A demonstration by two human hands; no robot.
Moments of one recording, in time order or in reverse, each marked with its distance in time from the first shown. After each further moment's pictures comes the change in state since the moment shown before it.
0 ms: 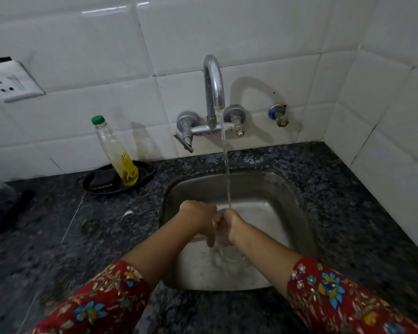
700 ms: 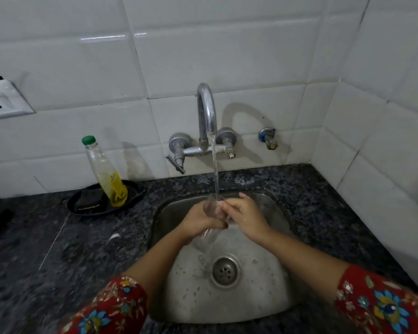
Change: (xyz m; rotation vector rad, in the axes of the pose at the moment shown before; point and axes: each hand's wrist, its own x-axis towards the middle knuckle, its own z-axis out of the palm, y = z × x) left_hand 0.041 -0.007 0.003 -1.394 0.329 0.324; right_hand -0.037 -0.071 -0.039 -1.114 0.017 -1.233
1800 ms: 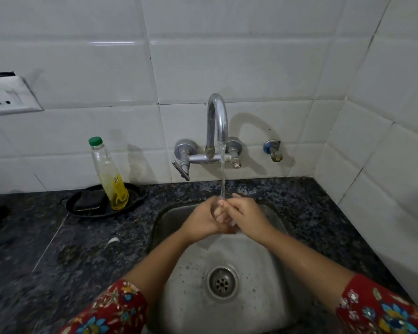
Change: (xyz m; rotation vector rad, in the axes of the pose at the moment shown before) left_hand 0.004 0.016 -0.008 -0.038 0.007 0.252; right_hand 0.023 -0.022 -0.008 -0.026 -0.031 -0.032
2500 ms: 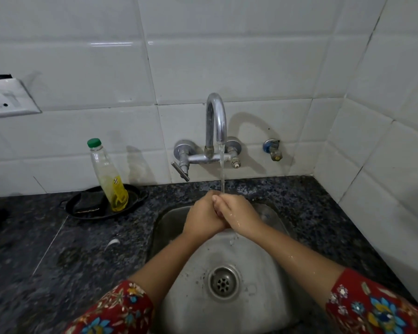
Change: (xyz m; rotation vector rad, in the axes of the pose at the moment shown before) left_hand 0.001 0.009 0.012 0.453 0.324 0.011; right_hand 0.013 -0.014 0.009 -0.185 -0.003 0.053
